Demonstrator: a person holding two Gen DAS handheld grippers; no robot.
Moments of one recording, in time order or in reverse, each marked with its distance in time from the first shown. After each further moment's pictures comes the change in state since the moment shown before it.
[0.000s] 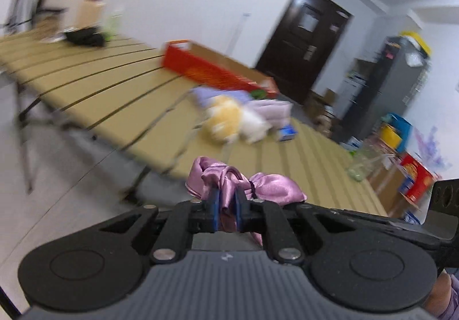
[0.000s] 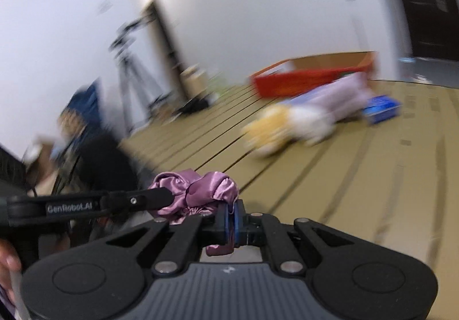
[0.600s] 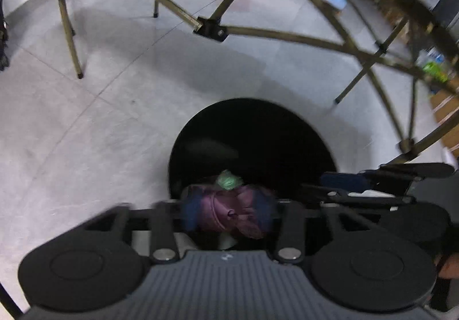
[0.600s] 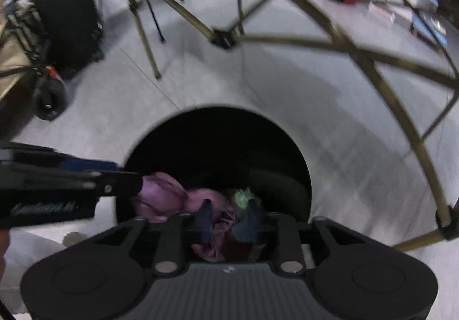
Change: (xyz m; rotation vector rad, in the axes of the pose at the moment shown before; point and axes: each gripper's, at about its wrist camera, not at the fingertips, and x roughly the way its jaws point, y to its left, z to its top) left arm 0.102 0.068 -0.117 0.017 0.479 0.318; right arm 0.141 -0.016 -0.134 -0.059 0.556 -0.221
